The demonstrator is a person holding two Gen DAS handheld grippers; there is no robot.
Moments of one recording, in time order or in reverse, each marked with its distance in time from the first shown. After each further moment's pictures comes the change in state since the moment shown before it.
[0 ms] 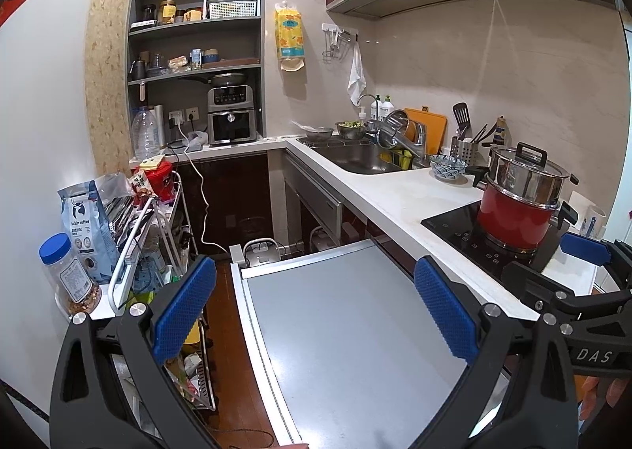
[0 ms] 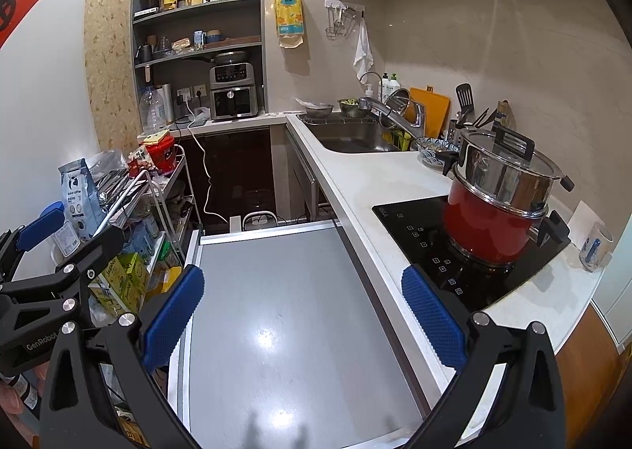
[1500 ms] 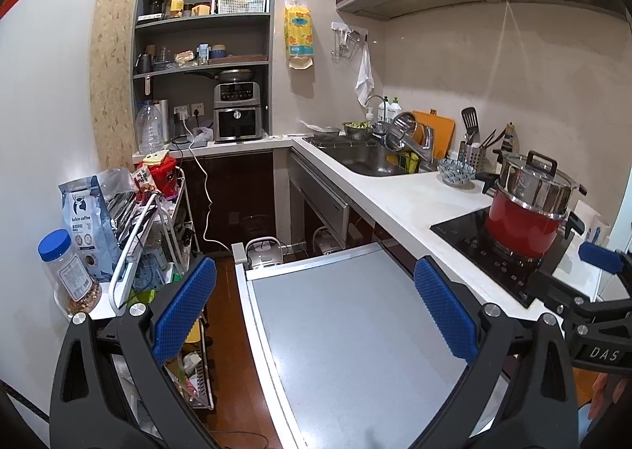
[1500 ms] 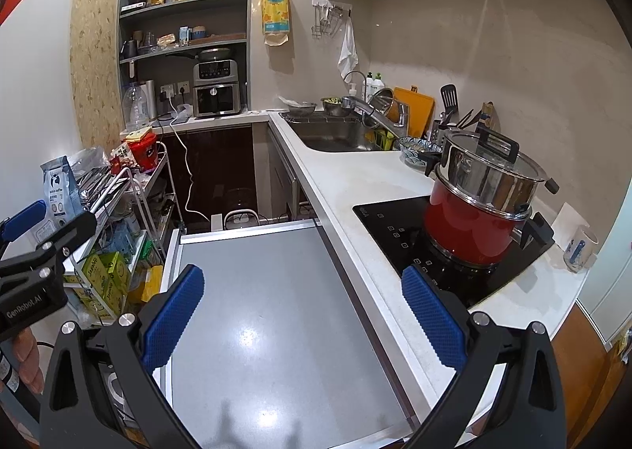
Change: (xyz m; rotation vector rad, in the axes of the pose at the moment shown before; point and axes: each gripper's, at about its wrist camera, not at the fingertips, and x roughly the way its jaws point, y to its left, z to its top) left arm 0.012 0.015 0.007 -0.035 0.005 0.008; right arm 0.005 -0.004 0.003 0.000 0.011 -0.074
